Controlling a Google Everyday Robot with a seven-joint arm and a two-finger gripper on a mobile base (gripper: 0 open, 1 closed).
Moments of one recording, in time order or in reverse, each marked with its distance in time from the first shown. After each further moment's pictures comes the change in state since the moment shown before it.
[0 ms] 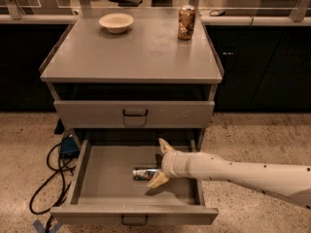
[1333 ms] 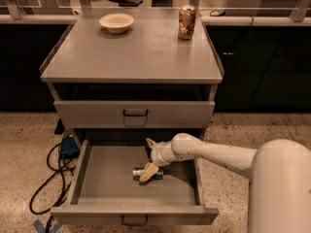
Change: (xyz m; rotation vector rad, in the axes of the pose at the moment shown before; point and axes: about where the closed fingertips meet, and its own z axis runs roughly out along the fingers) arm 0.024 -0.011 0.108 -0.232 0.006 0.032
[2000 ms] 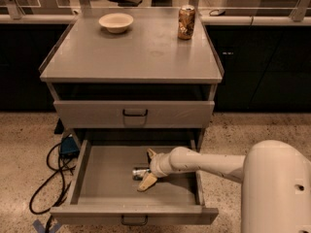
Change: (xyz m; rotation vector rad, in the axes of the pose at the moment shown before) arm 0.034 0.026 0.030 0.033 0.016 0.084
